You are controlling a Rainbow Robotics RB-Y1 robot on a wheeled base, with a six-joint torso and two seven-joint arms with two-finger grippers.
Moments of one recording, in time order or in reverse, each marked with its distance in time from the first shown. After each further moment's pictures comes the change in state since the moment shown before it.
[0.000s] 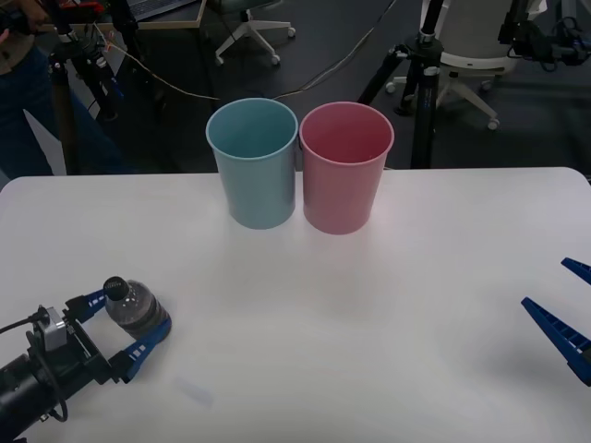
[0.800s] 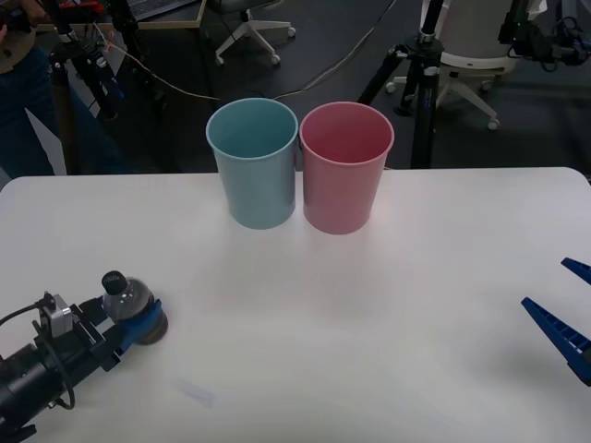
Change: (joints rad) right arm 0.000 0.000 0.000 0.000 0.000 0.000 0.000; left arm -0.026 0.000 -0.018 -0.001 0.012 0.054 0.035
